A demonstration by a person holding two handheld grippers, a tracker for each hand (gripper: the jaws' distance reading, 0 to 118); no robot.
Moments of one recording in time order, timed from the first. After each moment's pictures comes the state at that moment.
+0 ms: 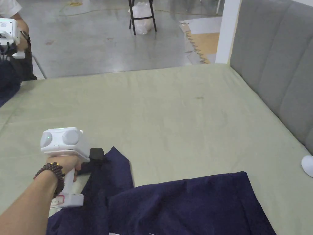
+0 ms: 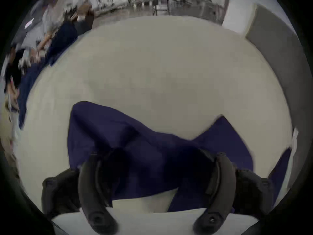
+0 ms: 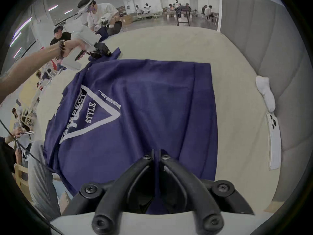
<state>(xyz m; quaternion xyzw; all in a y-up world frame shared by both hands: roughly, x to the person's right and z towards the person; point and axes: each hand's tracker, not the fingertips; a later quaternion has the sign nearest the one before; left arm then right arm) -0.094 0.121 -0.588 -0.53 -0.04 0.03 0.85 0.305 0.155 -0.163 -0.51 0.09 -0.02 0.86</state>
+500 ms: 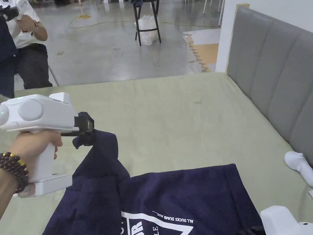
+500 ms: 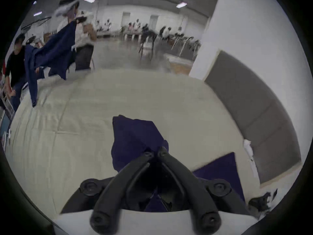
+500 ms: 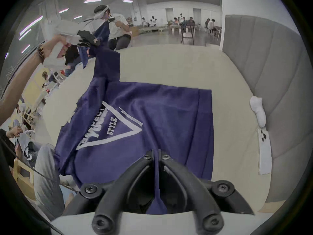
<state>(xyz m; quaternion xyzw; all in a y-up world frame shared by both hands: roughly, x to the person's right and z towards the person) -0.127 0.335 -0.424 -0.38 -0.17 0.07 0.91 0.284 0.224 -0.119 -0.43 0.11 -0.01 0.89</state>
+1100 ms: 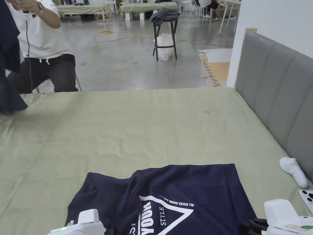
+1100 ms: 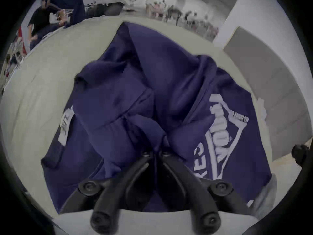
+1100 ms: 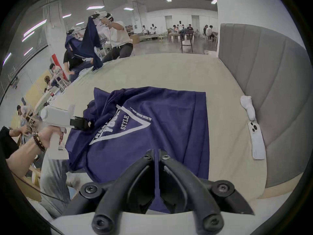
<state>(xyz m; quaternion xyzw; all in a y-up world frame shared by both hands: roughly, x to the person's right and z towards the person) -0.145 0.112 -0.203 -0.47 -0.06 0.14 0.87 0.283 0.247 -0.056 -0.41 0.11 -0.03 0.91</state>
